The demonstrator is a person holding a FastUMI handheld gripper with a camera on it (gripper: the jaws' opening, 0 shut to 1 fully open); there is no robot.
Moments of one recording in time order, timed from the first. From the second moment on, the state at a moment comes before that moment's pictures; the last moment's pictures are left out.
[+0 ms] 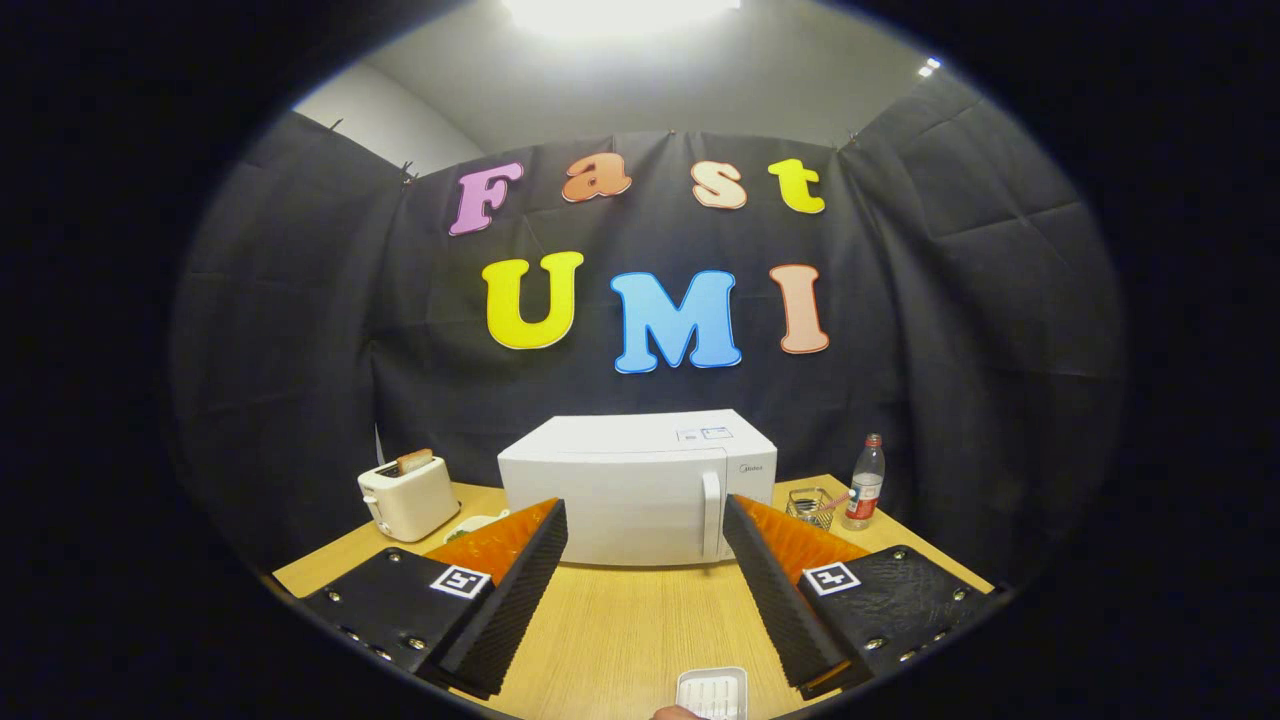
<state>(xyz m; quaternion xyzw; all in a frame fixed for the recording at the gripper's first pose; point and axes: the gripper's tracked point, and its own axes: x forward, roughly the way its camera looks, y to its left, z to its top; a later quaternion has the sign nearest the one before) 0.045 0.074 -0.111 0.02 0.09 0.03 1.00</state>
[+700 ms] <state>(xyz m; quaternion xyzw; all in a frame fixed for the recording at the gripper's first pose) 0.041 0.090 -0.101 0.02 0.09 0.03 1.00</state>
